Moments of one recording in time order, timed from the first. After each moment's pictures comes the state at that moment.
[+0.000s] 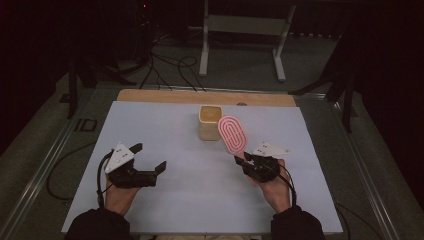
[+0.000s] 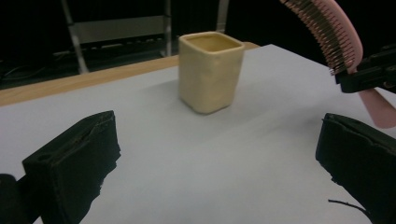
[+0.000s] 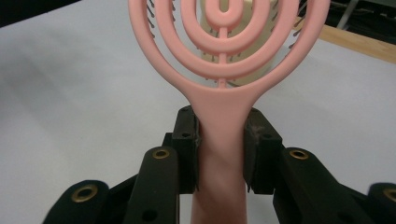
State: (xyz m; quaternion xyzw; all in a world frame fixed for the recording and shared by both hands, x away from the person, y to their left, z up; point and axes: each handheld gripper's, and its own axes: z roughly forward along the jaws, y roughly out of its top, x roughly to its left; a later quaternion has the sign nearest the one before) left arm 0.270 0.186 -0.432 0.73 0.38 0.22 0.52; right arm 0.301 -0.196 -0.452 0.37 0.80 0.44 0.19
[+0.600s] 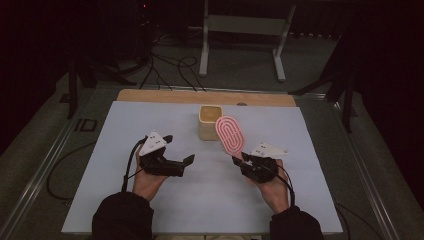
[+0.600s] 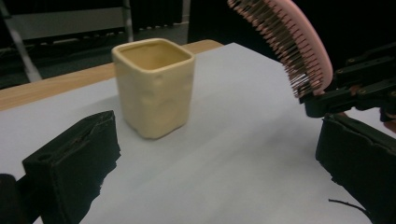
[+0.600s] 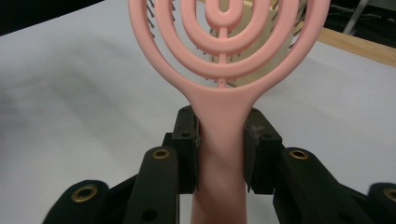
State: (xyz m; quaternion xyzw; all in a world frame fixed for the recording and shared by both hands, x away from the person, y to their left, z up) left arm 0.302 0.128 -0.428 0.76 0.34 0.17 0.53; right arm 0.299 -0.192 -0.451 0.36 0.80 0.45 0.19
